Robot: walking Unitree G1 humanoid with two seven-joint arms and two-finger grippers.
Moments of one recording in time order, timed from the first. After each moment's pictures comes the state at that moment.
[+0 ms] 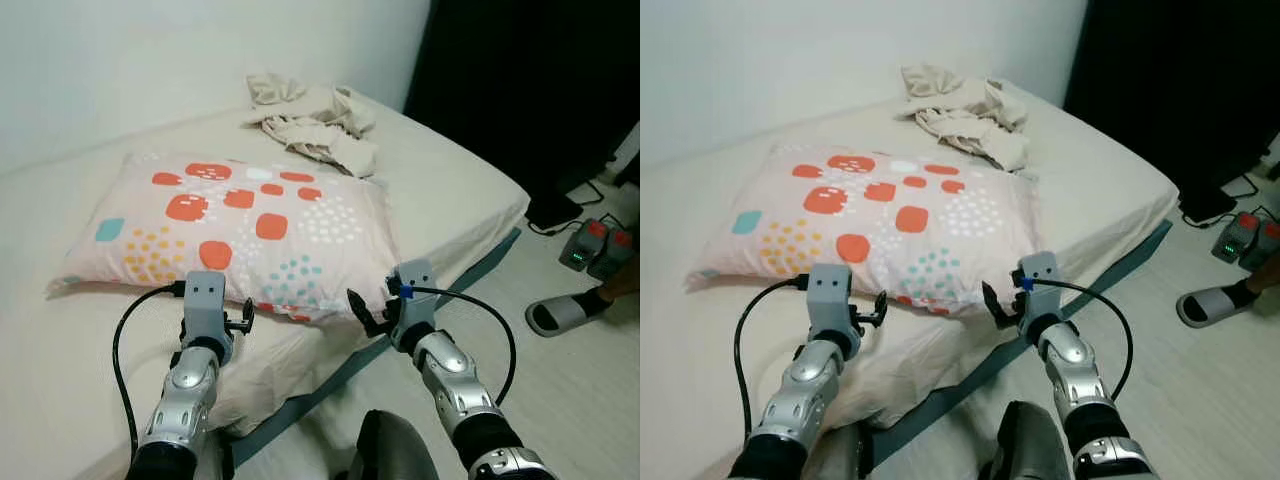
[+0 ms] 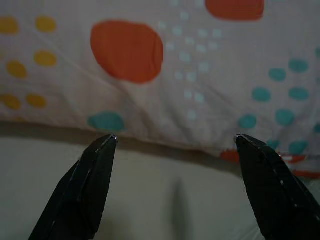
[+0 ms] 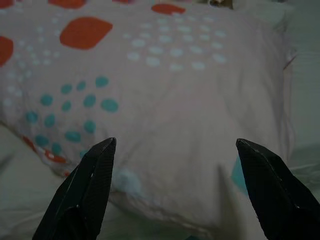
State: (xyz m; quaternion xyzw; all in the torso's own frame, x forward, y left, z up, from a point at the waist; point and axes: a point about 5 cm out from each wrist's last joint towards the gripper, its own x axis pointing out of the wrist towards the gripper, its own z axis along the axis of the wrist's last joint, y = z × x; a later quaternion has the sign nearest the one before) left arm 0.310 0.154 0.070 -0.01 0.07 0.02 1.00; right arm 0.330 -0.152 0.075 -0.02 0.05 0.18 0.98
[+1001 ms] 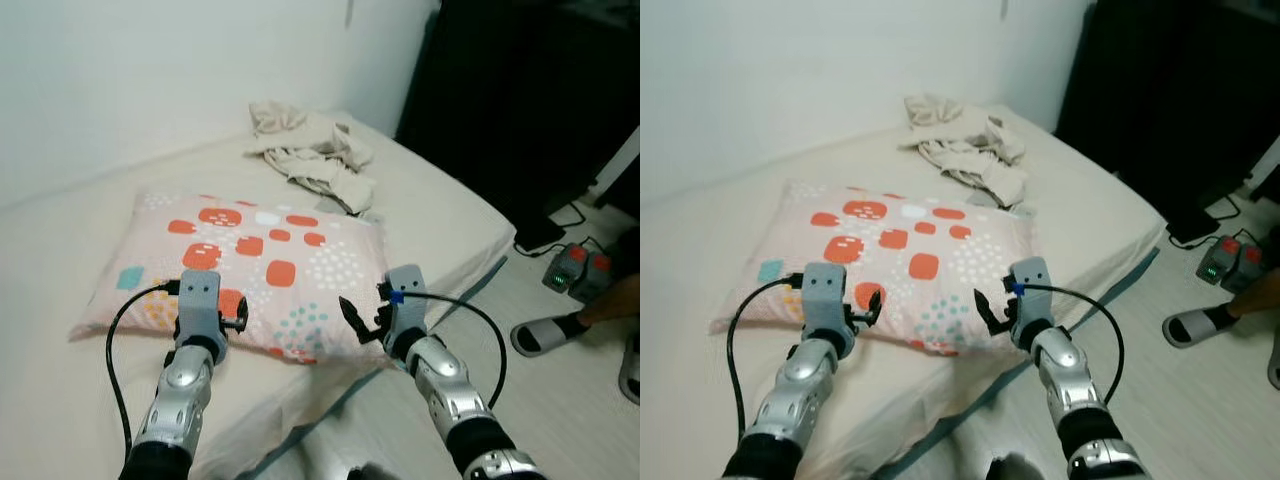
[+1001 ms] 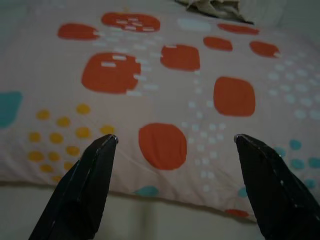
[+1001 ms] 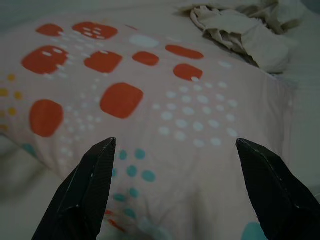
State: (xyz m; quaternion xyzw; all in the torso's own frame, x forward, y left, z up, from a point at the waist) left arm 0.310 0.161 0.071 0.00 0.07 0.02 1.00; right arm 0.325 -0.141 0.064 -0.01 0.07 0.20 0.98
